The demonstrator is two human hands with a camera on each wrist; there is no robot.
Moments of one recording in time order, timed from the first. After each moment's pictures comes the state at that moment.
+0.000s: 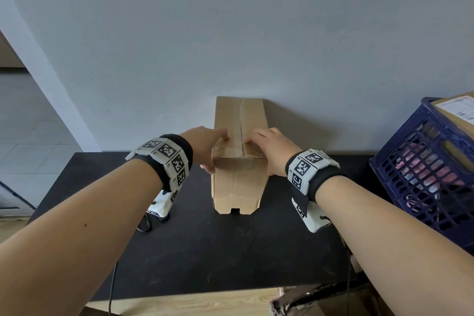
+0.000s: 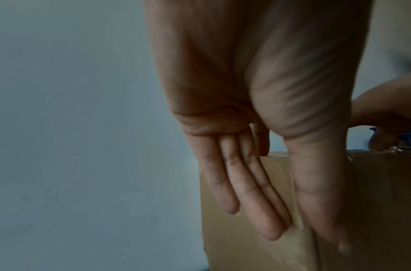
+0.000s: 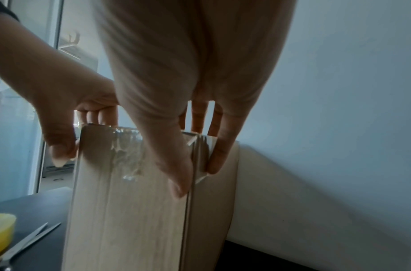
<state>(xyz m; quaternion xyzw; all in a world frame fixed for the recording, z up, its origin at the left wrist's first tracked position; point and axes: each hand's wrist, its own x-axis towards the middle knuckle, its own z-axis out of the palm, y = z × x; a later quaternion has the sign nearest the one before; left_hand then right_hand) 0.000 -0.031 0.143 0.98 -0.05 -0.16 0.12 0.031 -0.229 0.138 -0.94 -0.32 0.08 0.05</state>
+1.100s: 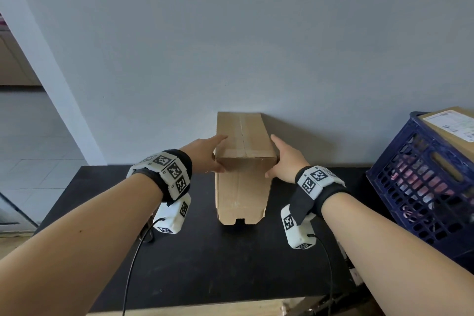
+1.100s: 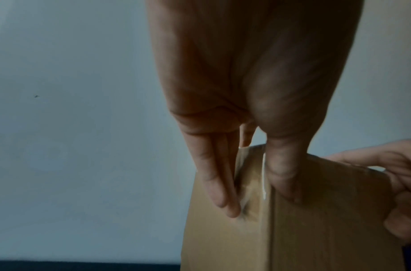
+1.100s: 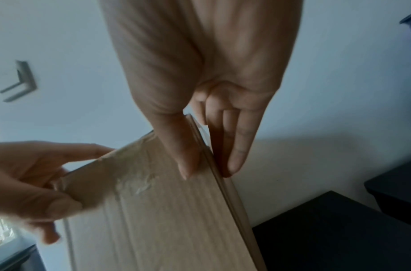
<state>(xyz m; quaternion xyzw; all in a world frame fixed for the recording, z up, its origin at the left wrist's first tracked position) -0.021 -0.034 0.157 0.96 -0.01 -0.11 0.26 0.024 -0.249 0.144 -0.95 -0.10 0.13 0.27</state>
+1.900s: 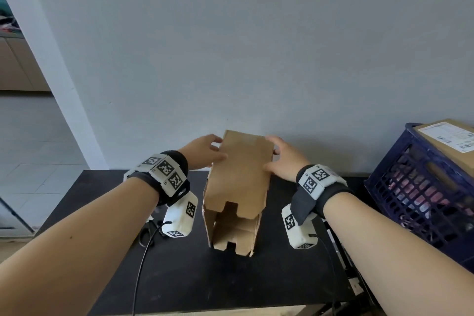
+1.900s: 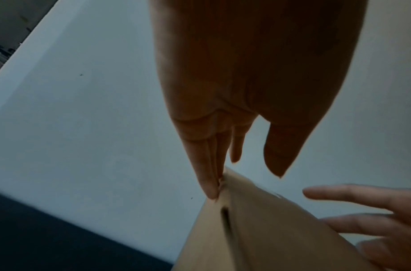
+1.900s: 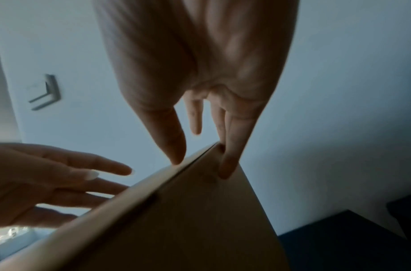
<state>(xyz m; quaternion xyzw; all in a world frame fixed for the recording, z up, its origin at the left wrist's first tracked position) -0.023 -0.032 0.166 0.88 0.07 -0.09 0.47 0.022 -0.242 0.159 -0.93 -0.13 0.11 0.32</state>
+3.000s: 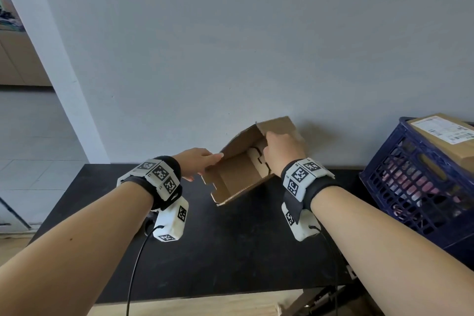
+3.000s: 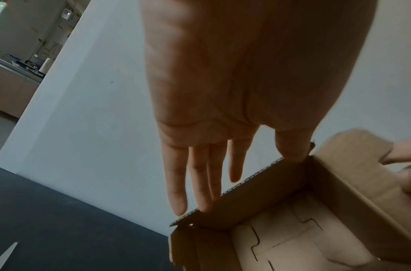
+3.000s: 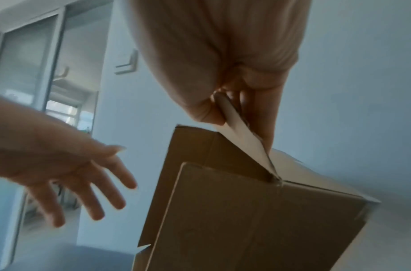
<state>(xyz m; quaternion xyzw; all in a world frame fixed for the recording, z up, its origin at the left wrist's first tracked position) -0.054 -0.013 0.153 0.89 0.10 -0.18 0.40 -0.016 -0.214 0.183 -0.98 -0.16 -0.06 0.04</state>
